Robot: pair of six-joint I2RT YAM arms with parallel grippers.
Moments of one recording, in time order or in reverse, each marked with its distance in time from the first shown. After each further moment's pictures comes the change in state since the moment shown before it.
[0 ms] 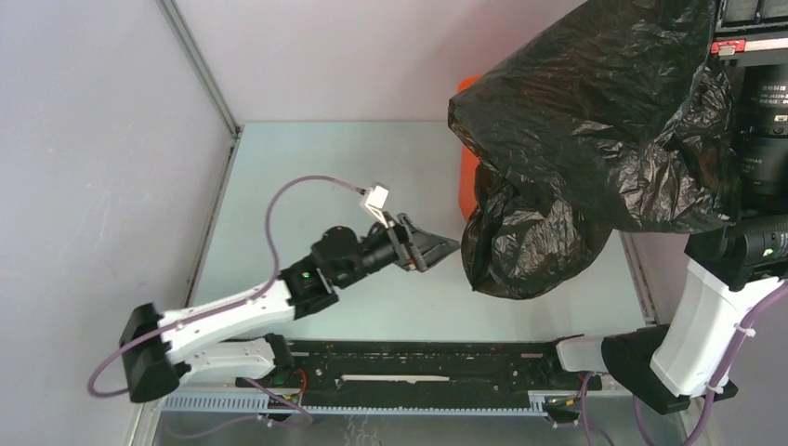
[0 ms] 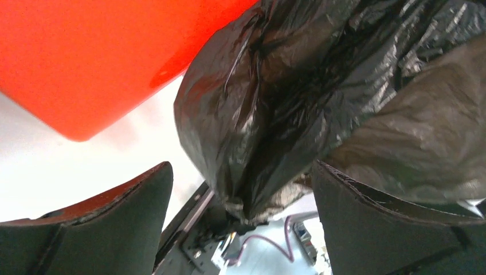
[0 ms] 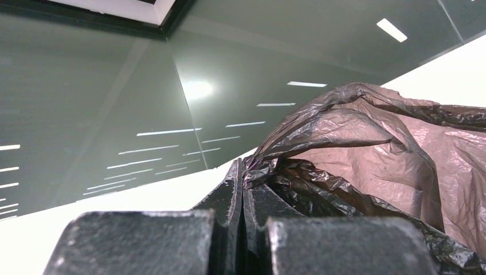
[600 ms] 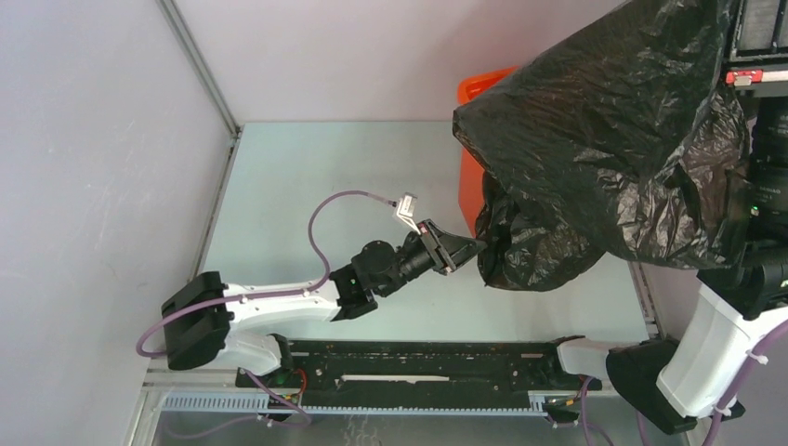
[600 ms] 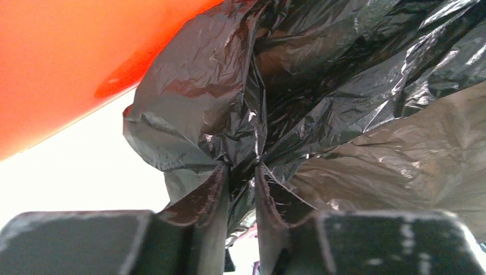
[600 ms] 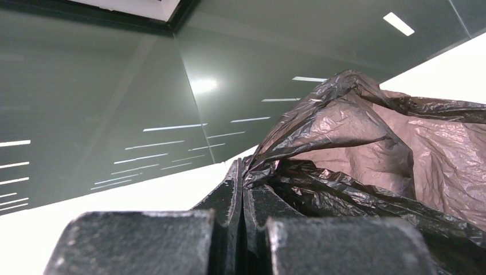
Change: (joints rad) left arm -0.150 0.349 -0.009 0.482 -0.182 -0.171; right arm 0.000 -0.056 -0.032 -0.046 -0.023 0.015
